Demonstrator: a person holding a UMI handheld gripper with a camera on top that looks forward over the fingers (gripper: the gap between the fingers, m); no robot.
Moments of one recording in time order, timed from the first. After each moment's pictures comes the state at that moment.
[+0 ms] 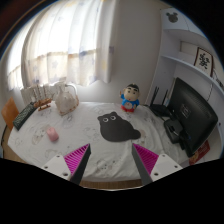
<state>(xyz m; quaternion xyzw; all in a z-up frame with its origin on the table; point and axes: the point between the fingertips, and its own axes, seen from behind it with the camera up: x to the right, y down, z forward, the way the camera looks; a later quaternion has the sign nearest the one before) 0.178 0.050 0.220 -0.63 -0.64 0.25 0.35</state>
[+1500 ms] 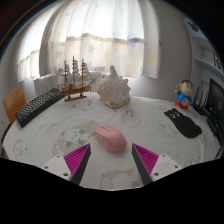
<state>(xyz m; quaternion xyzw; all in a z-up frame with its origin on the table) 0.066 -0.275 0.015 -0.58 -0.65 0.33 0.35</state>
